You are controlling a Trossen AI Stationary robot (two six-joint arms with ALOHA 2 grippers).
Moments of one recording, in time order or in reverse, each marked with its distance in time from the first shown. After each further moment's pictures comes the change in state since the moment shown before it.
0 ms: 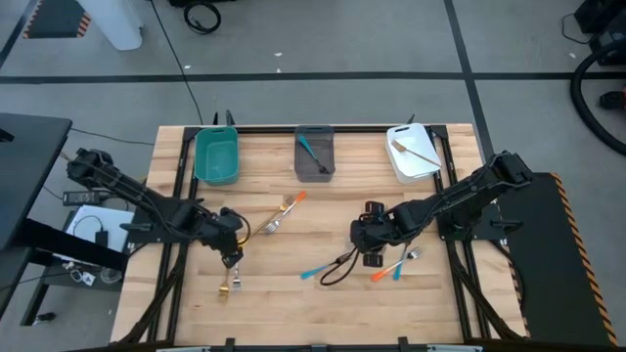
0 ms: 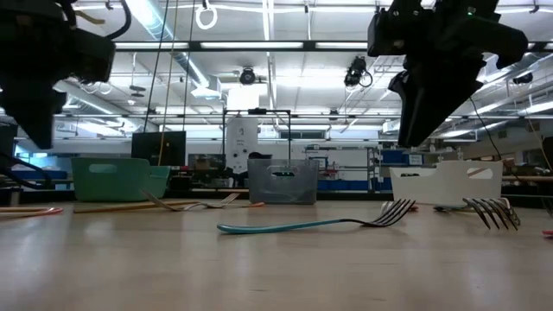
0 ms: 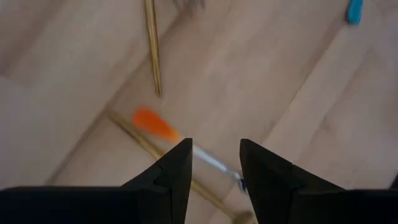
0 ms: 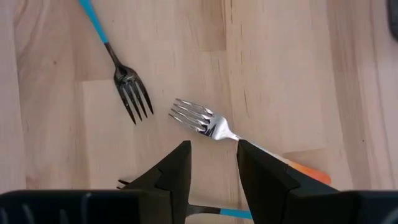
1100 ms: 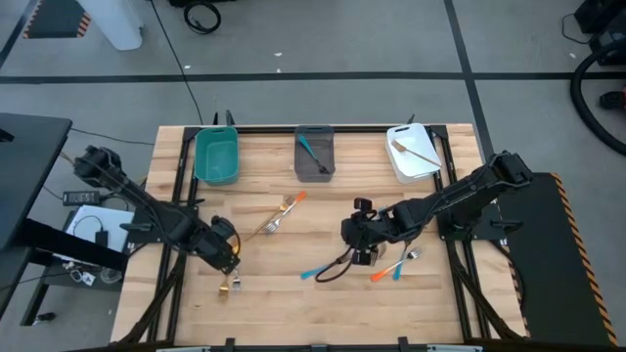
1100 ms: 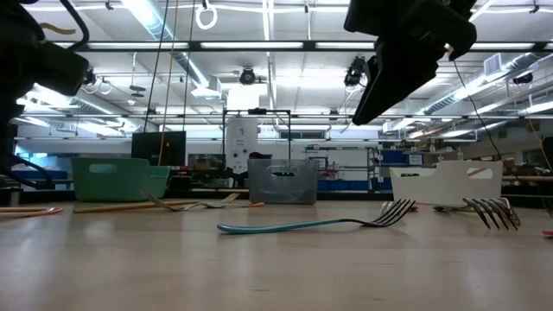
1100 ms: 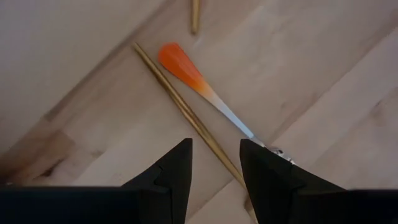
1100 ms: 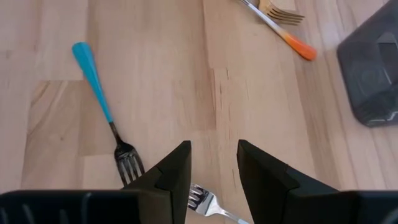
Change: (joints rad) left arm -0.146 0.093 -0.001 -0.056 -0.026 -0.289; right arm -0.018 0.000 0.000 0.222 0.091 -0.125
